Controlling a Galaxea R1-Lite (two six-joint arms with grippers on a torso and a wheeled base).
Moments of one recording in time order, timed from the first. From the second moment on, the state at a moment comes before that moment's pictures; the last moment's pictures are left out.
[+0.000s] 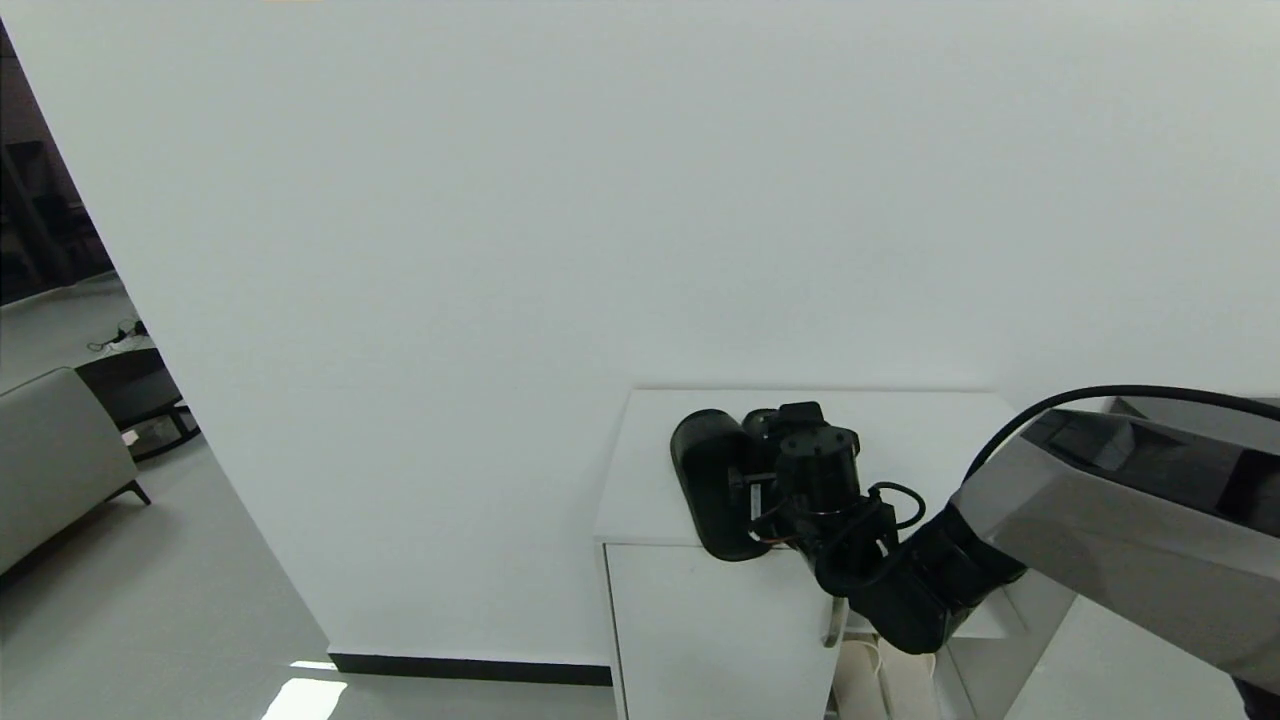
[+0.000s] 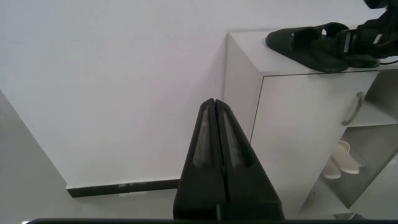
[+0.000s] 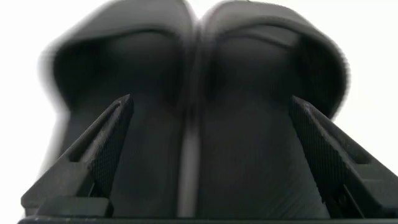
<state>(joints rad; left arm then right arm) 0.00 0.00 0.00 0.00 -0.10 0.01 0.68 2.32 -1.11 -0.92 -0.50 0.17</state>
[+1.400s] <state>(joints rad) 0.00 0.00 0.00 0.00 -0.10 0.01 0.62 2.42 -1.40 -0.71 -0.40 0.19</state>
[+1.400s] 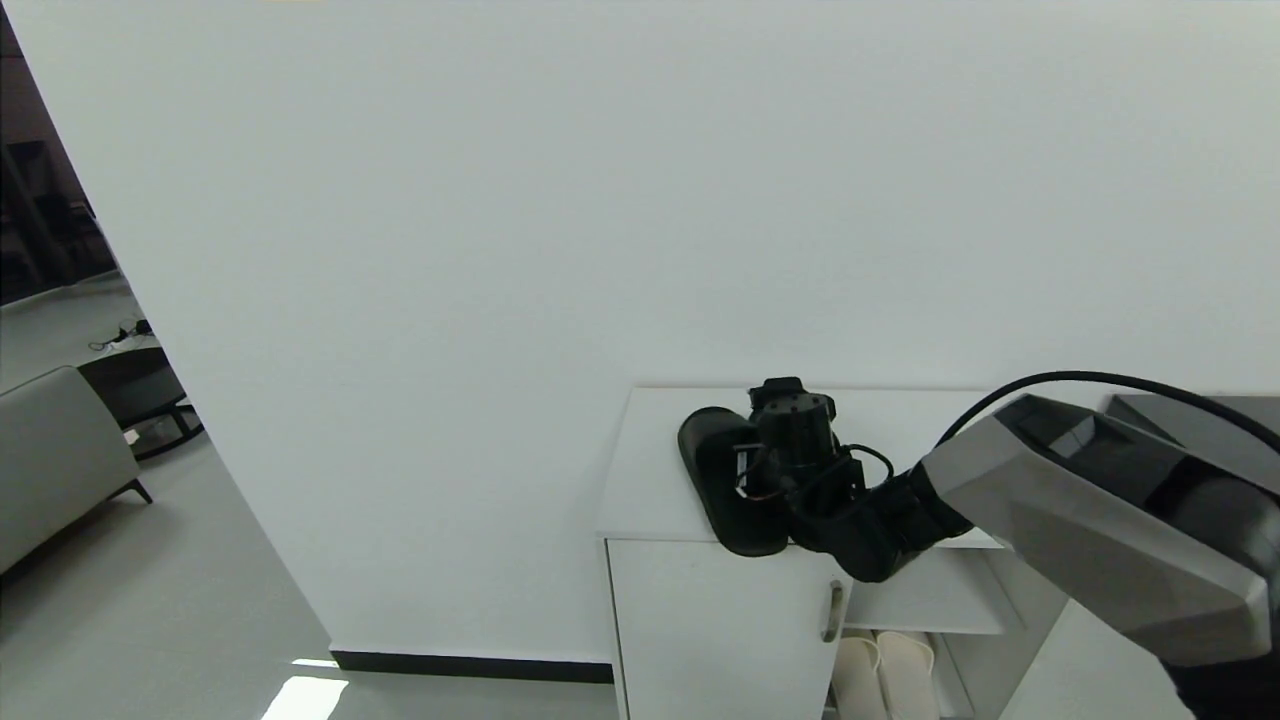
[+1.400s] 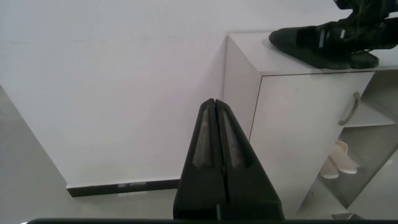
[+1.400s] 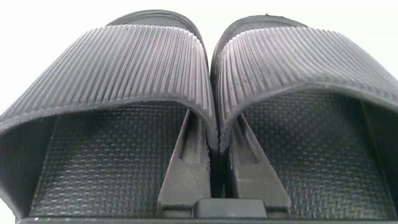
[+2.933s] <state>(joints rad) 0.00 0.00 0.00 0.00 -0.09 0.00 0.79 1.74 -0.48 -1.03 0.17 0.24</state>
